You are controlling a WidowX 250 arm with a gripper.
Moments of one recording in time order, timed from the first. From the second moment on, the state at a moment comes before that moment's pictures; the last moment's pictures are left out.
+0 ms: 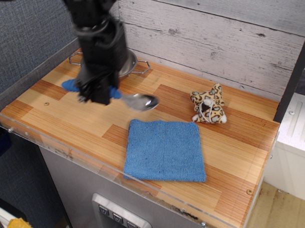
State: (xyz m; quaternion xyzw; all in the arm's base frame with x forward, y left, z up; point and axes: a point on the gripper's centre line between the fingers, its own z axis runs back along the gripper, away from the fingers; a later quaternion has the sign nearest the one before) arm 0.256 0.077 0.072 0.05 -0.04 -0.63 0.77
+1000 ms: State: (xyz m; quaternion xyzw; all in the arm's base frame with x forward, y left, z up) arm 0.243 0.166 0.010 0.05 -0.01 -0.63 0.77
